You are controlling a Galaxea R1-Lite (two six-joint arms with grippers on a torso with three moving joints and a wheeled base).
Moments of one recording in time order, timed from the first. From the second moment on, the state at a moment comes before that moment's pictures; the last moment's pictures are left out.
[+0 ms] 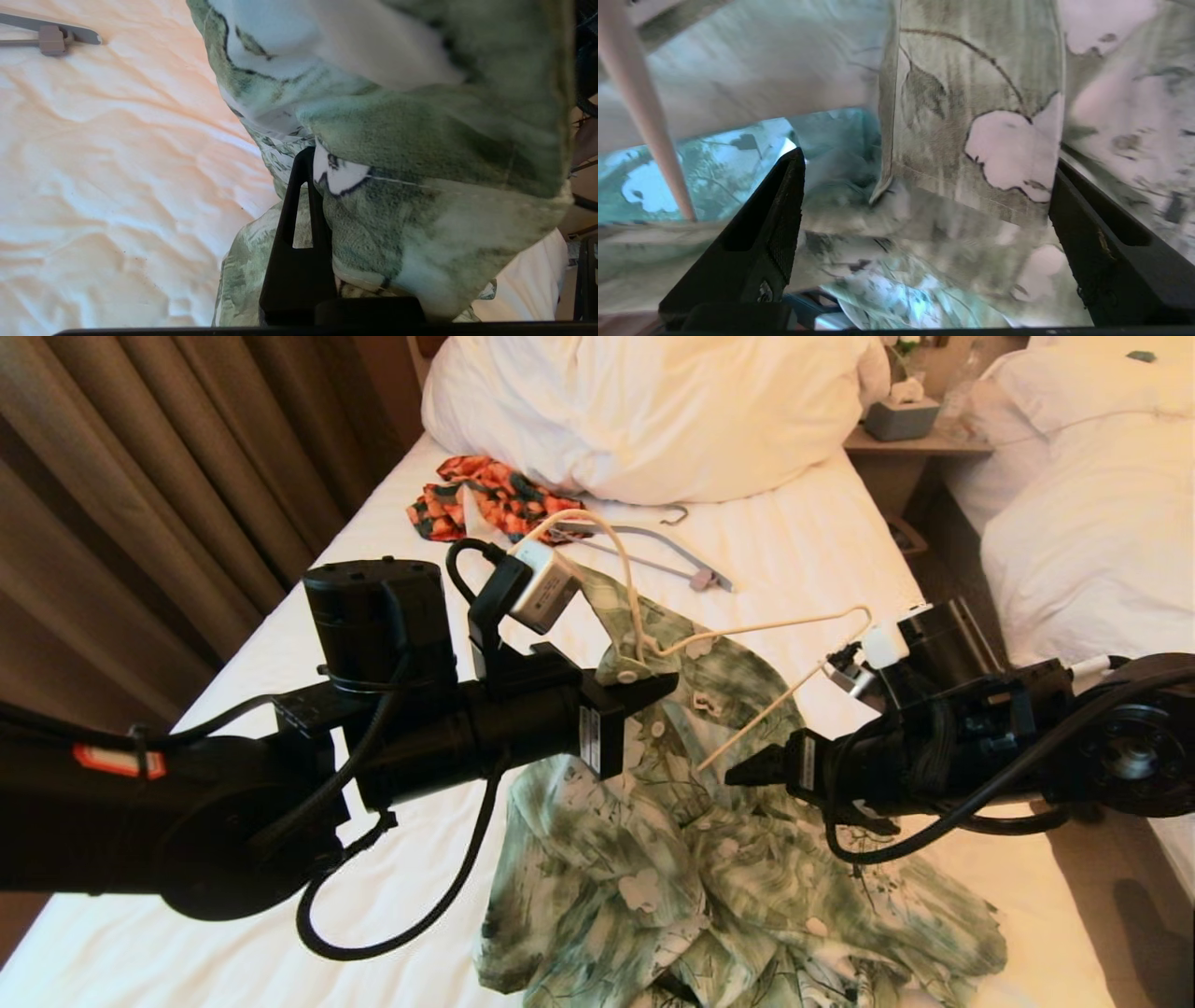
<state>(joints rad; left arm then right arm) -0.69 1.70 -0.93 -0.70 -0.33 0.08 0.53 1.76 -1.18 0.14 0.15 0.71</state>
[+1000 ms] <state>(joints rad) -0.66 1.68 -0.92 -0.70 -0.33 0.08 0.44 1.78 -1.19 0.09 0.00 0.72</state>
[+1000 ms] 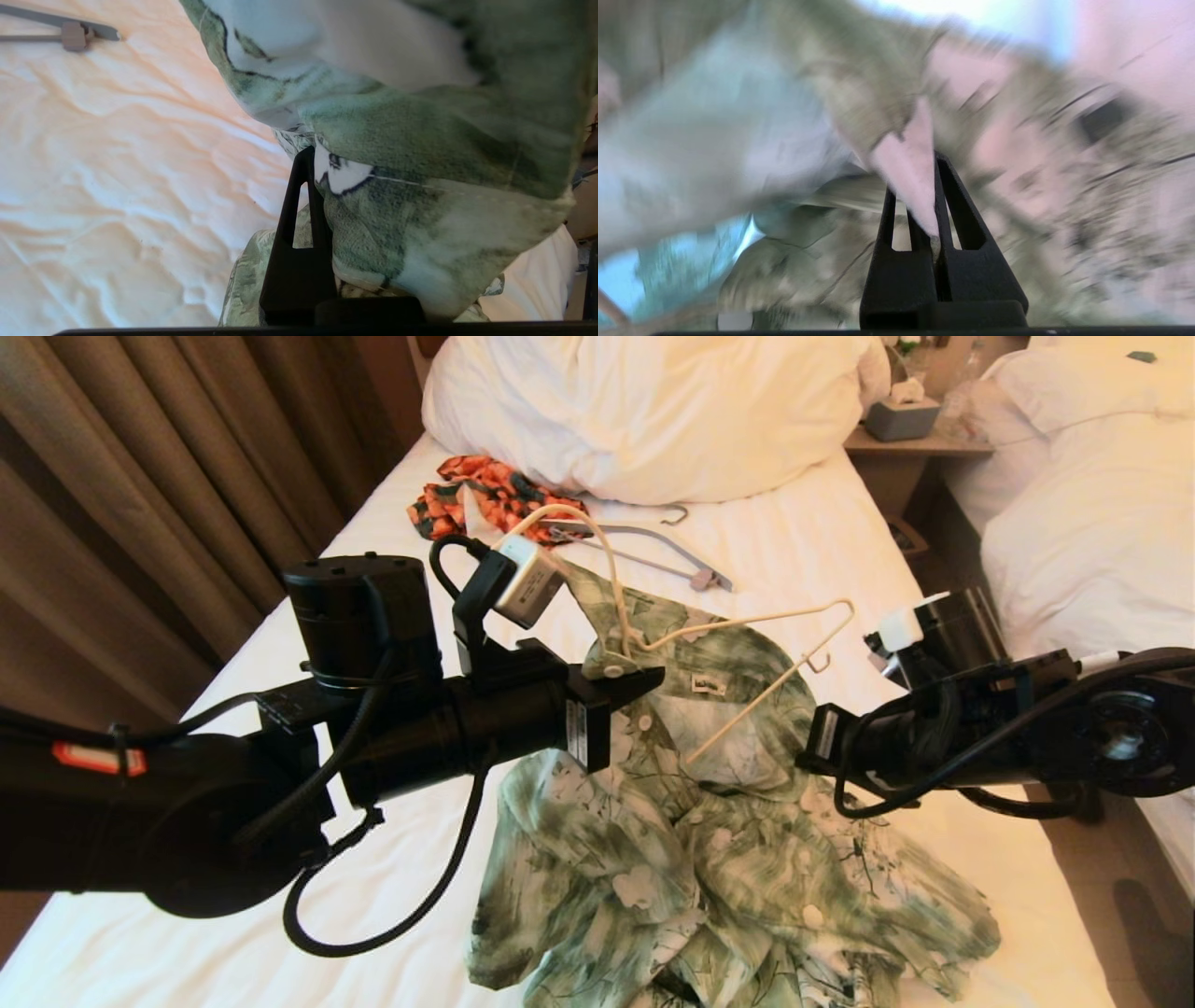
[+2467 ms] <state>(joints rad) -0.68 1.62 -0.82 -0.70 -0.30 0.11 0.24 1.77 -1.56 0.27 0.02 0.69</state>
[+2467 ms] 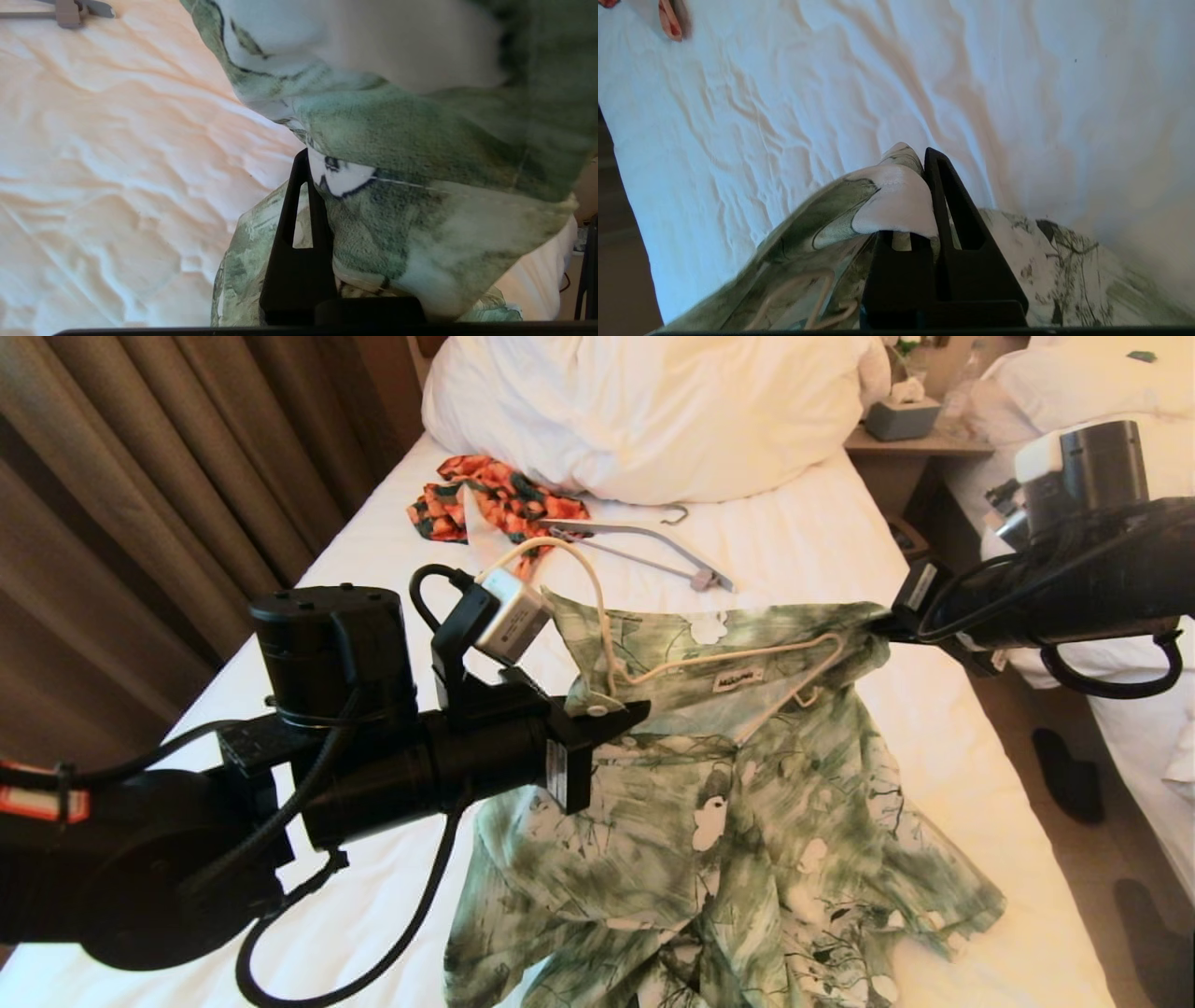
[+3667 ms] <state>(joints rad) -0.71 1.63 -0.87 -0.69 -0.24 0.16 0.36 1.74 -1.78 0.45 0.06 0.69</state>
